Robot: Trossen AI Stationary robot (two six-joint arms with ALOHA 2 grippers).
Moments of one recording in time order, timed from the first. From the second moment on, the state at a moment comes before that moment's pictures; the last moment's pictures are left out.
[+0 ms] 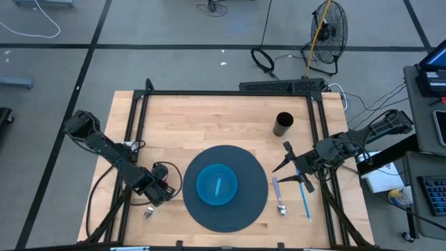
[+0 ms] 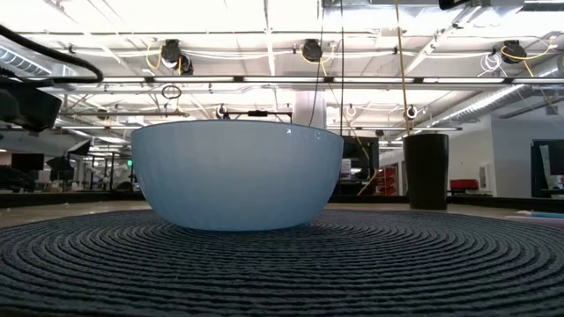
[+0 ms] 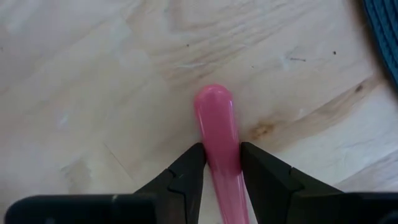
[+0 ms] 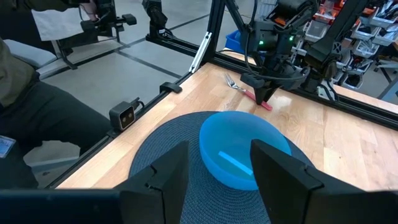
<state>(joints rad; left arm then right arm) -0.71 1.46 0.62 -0.78 -0.06 -1.76 0.40 0.77 0.66 -0.18 -0.02 -0.14</state>
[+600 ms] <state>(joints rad) -0.71 1.45 0.62 -0.68 -0.07 -1.62 0.40 0.77 0.66 -0.16 -0.02 -0.14</state>
